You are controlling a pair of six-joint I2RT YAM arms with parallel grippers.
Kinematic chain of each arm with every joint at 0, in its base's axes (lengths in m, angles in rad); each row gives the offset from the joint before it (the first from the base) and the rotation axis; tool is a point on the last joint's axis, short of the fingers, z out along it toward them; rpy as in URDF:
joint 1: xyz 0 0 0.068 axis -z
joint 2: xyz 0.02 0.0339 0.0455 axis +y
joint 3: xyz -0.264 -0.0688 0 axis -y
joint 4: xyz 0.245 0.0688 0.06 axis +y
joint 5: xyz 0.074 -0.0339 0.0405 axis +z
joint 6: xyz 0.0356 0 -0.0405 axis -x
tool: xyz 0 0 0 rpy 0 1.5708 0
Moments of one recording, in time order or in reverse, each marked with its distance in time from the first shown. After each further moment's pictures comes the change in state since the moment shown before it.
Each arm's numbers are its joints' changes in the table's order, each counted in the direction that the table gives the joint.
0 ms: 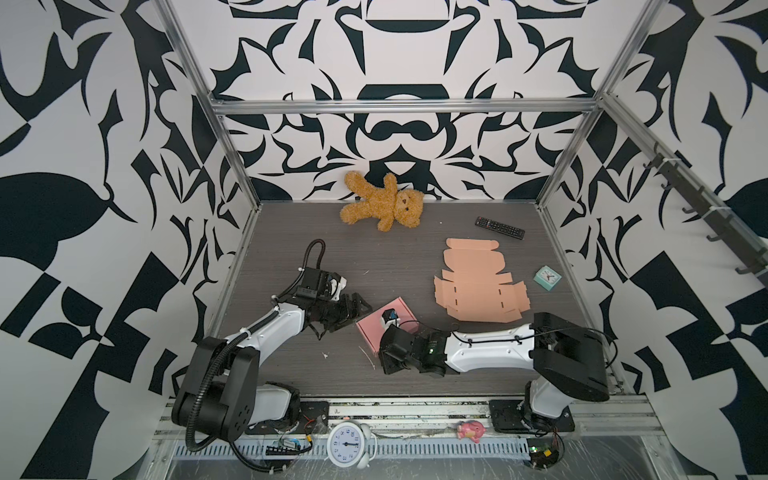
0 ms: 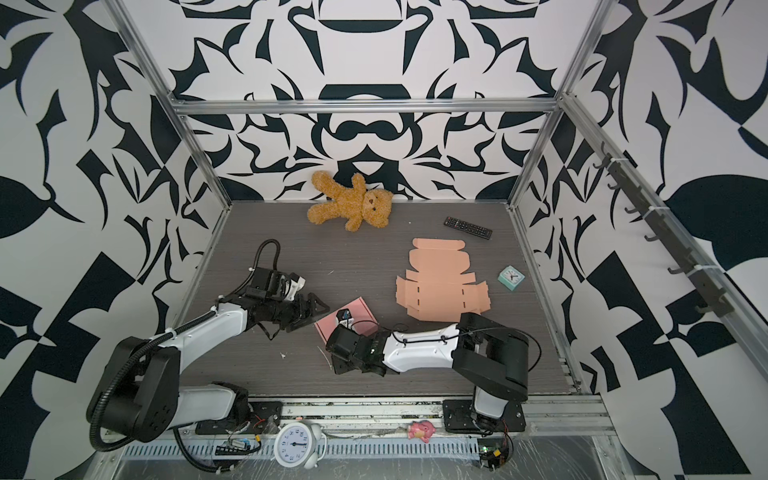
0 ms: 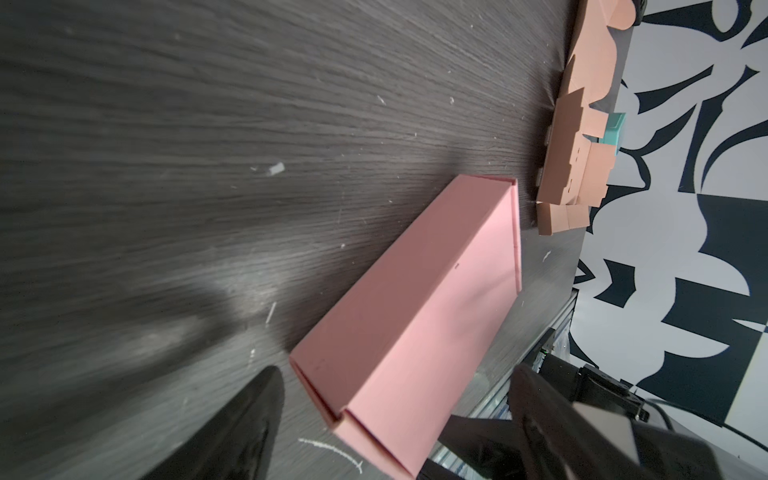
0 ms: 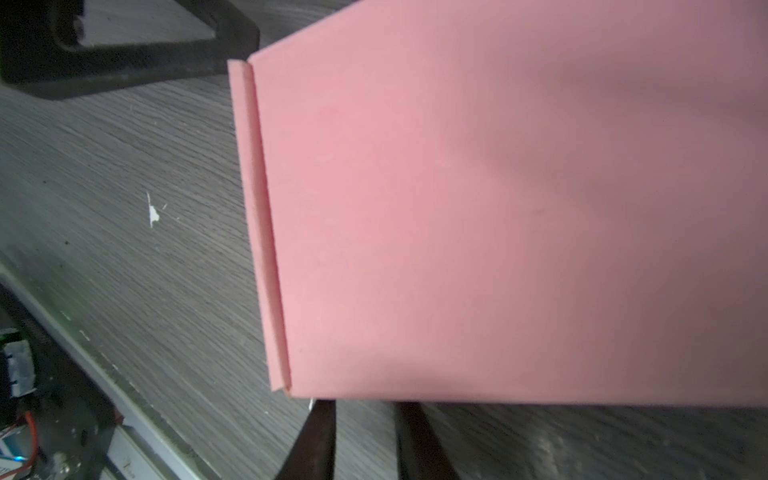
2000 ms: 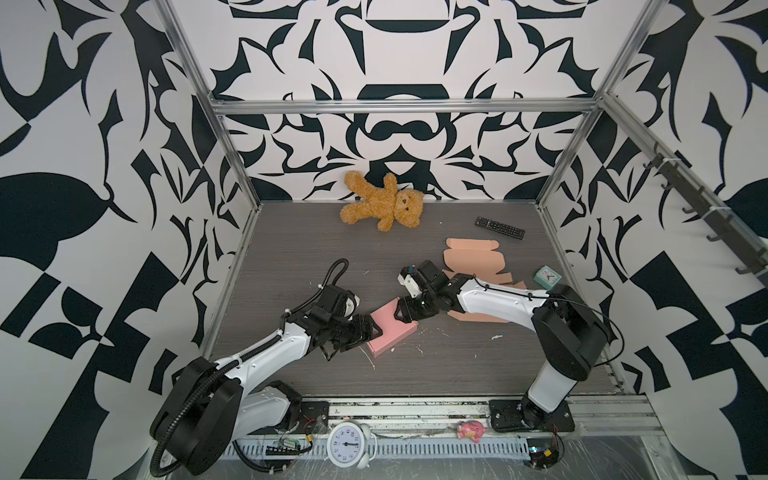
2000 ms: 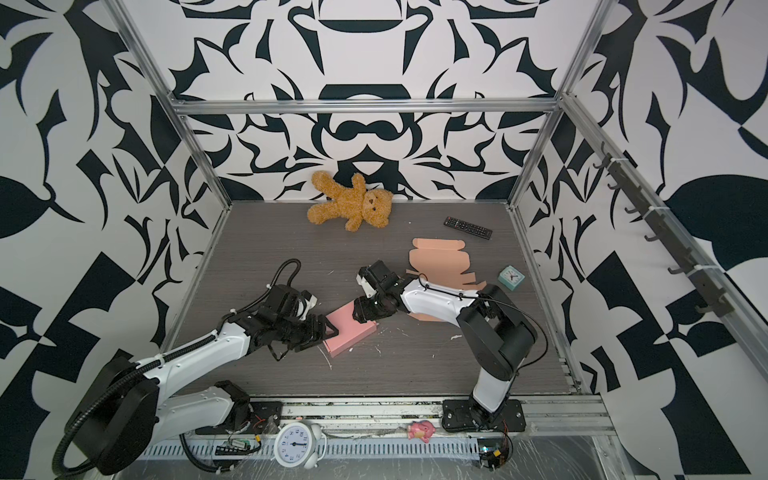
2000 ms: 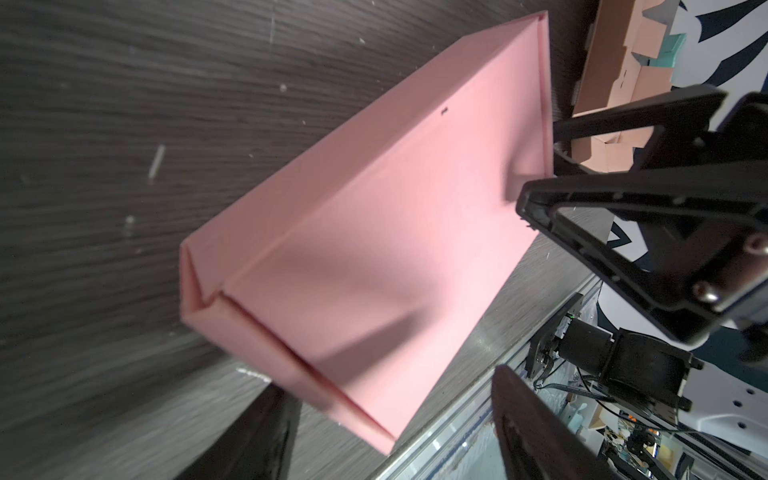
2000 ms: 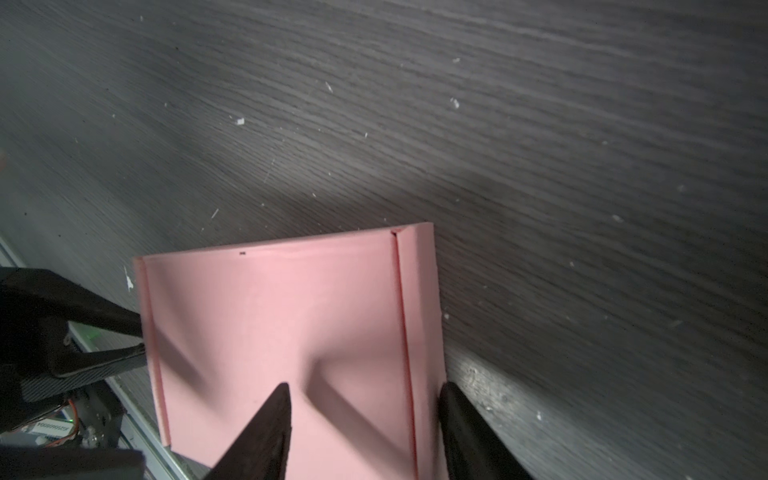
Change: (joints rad) left arm 0.267 -0.141 -0.099 -0.006 0.141 0.197; right arm 0.481 0.047 0.180 0.235 0.419 0.410
